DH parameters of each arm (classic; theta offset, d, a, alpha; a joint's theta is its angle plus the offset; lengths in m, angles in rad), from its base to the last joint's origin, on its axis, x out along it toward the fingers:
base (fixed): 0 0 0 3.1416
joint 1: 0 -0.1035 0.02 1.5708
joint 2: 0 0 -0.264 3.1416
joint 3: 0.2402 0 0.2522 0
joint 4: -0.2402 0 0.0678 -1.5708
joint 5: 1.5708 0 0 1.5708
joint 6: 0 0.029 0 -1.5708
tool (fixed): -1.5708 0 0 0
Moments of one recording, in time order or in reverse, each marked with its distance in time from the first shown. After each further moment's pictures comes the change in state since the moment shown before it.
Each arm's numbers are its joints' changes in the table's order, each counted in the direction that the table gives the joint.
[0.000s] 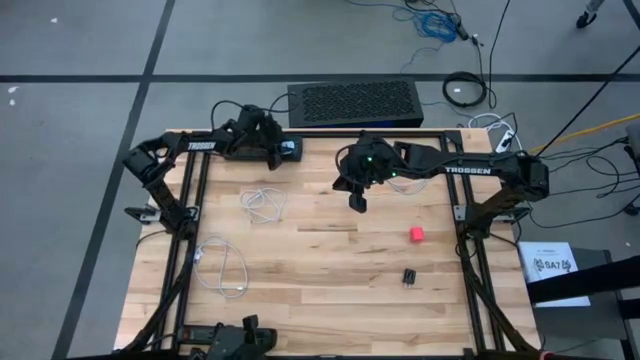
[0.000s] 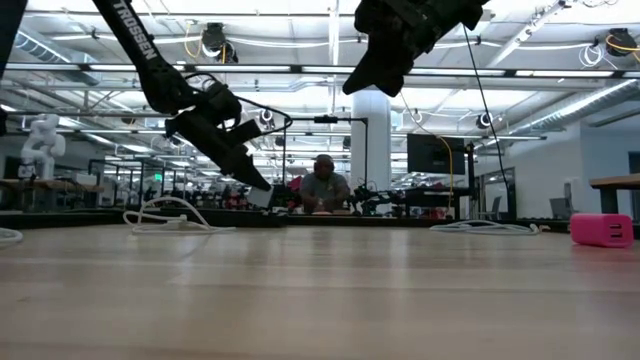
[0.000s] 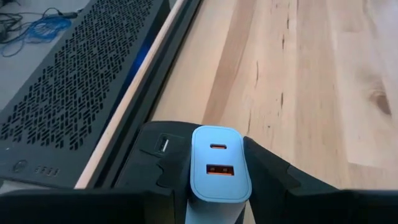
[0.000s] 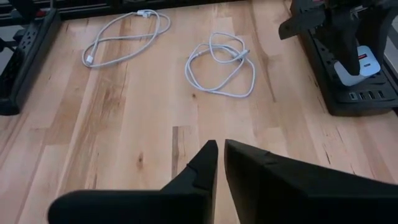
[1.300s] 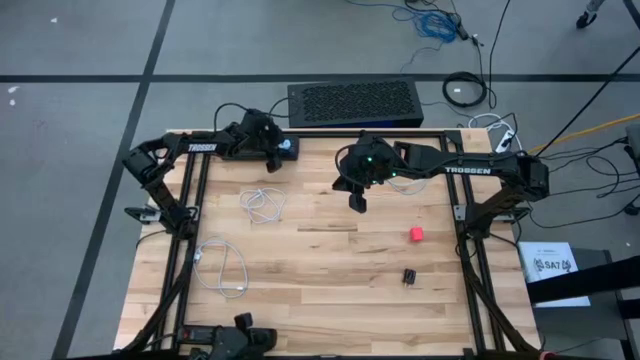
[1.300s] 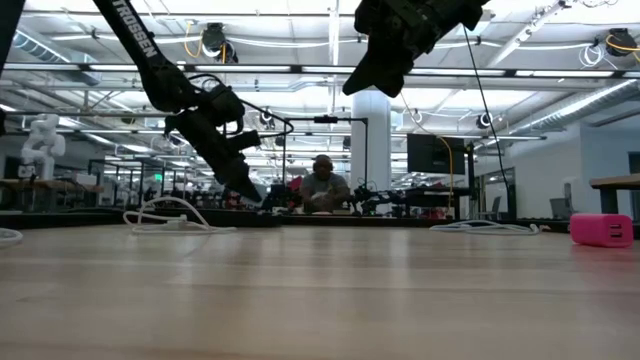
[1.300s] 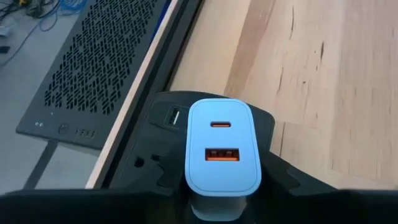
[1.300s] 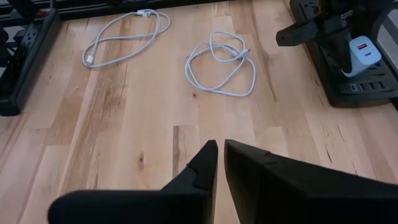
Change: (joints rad) left arm 0.021 0.002 -0.002 -0.080 0.244 0.081; right arm -0.001 0.001 0.000 -0.001 0.001 0.006
